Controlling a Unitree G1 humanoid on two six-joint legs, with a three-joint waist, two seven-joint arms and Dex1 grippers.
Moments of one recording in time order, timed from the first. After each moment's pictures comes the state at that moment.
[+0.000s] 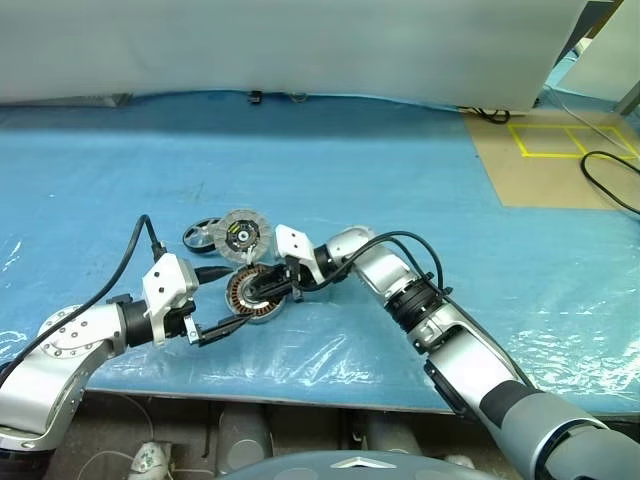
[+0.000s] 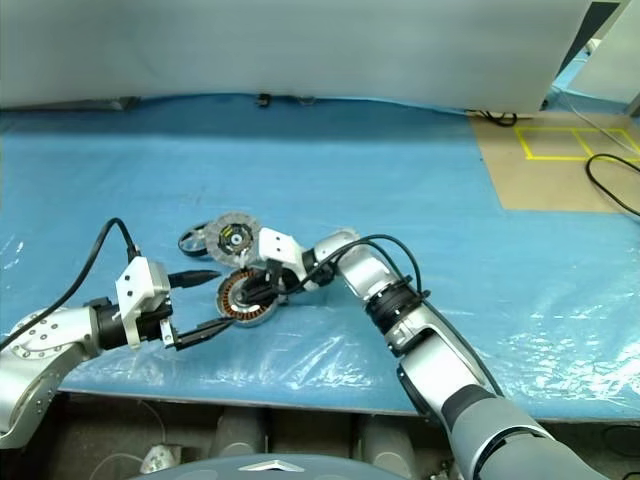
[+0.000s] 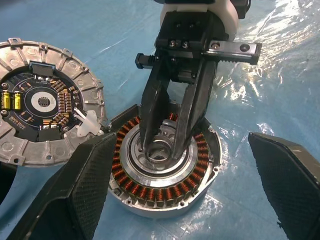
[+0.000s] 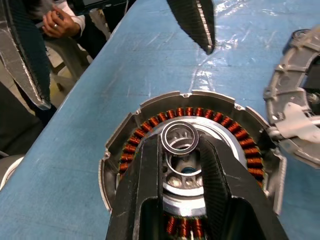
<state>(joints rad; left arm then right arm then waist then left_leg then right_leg) 0.15 0.77 0.15 -0.48 -0.49 0.37 -0.91 -0.81 -0.13 0.48 0.53 0.07 0.22 1.24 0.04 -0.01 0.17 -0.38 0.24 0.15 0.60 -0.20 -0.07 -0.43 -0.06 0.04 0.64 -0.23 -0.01</state>
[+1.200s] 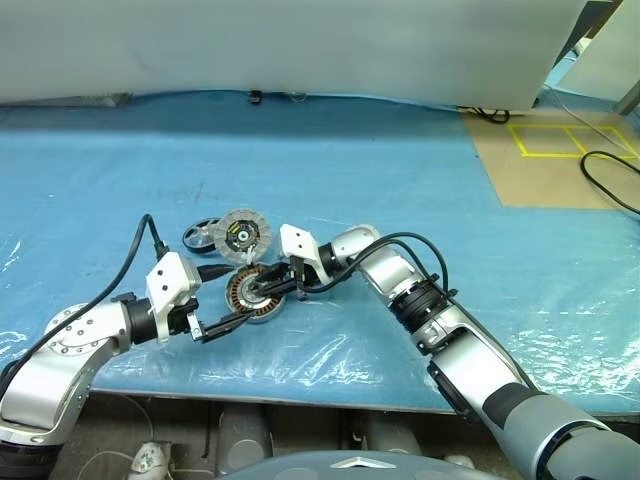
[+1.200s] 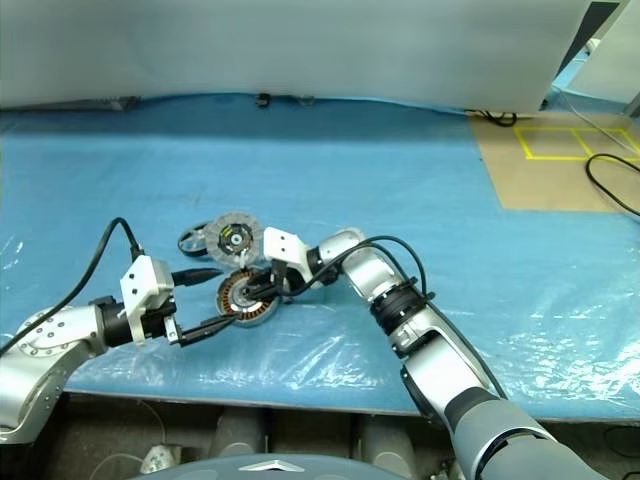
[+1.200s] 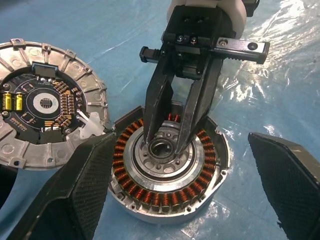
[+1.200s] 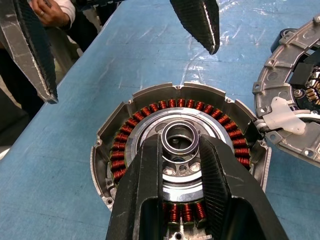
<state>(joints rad) 0.12 0.75 0.13 -0.45 -0.47 0.36 -0.91 -0.79 -0.13 0.48 0.51 0.03 0.18 1.22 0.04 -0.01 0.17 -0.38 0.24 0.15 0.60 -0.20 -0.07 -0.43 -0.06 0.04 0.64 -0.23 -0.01</state>
